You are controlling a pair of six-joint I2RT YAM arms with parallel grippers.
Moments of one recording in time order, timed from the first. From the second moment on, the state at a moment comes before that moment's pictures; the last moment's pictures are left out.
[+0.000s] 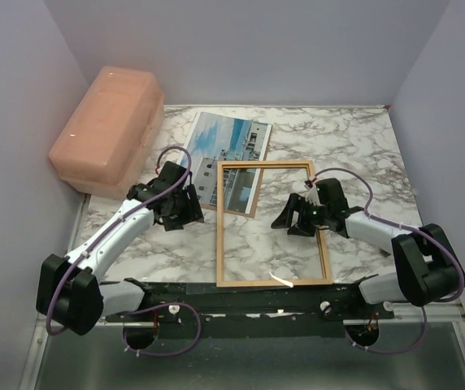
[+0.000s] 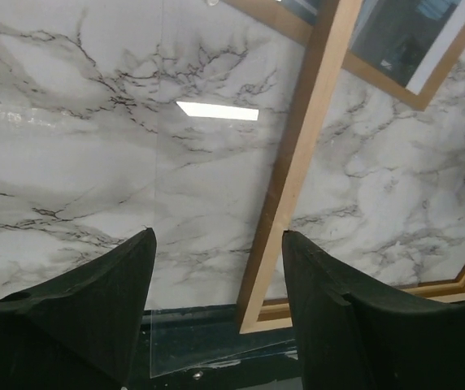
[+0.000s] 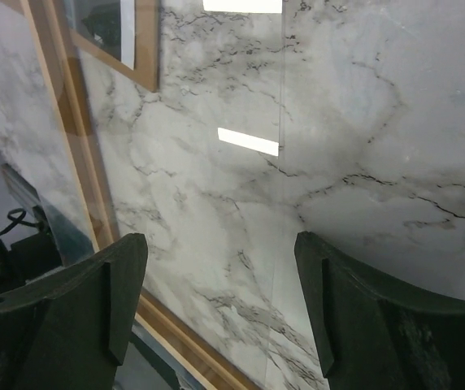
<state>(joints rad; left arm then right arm) -0.45 1.19 0.91 -0.78 0.03 -0.73 0.36 1.38 0.54 -0.05 -0.47 0.63</state>
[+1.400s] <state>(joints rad) -0.45 1.60 0.94 -0.86 -0.10 -0.70 0.33 1.58 0.41 0.46 -0.84 0.87</state>
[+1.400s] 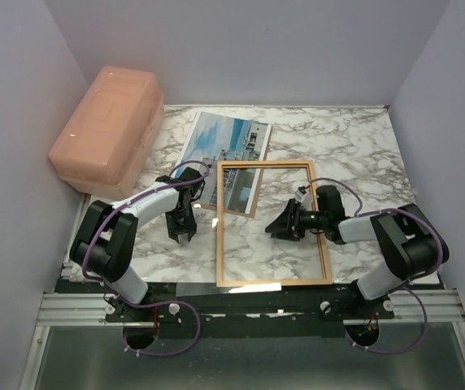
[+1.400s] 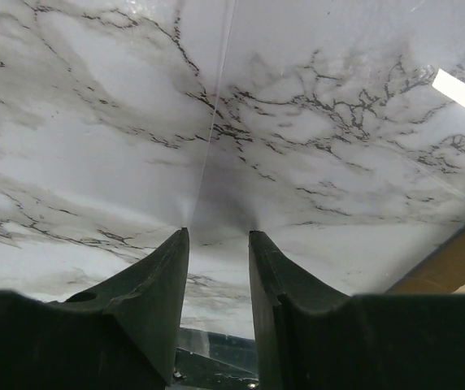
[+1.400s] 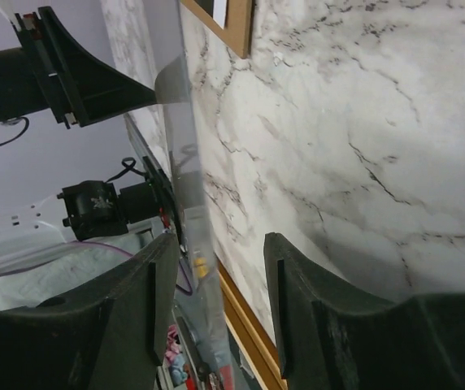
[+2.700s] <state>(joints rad) -0.48 1.31 0.94 -0.77 0.04 -0.66 0.33 1.09 0.77 -0.06 -0.62 0.77</state>
